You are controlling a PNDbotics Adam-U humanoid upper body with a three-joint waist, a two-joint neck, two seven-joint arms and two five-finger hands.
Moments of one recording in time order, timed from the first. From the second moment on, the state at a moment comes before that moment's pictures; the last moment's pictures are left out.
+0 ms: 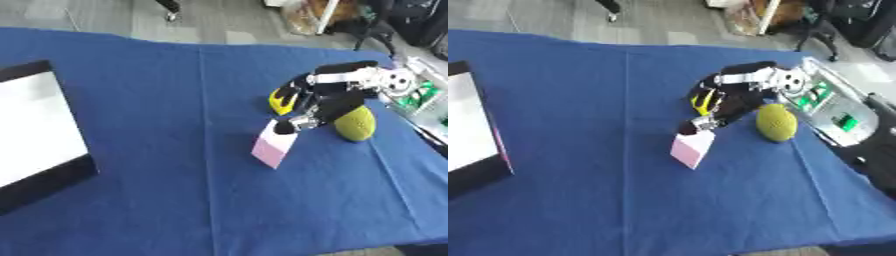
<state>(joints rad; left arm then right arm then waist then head) -0.37 0.56 0.09 -1.58 0.42 -0.01 -0.11 -0.30 -0.90 0.22 -1.99 0.20 0.50 0.73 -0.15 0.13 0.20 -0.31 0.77</state>
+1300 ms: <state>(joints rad) -0.38 0.56 0.08 -1.58 0.40 -0.01 -0.12 -0.27 -0.86 0.24 -1.91 0.31 0.51 0.72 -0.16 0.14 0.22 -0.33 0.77</state>
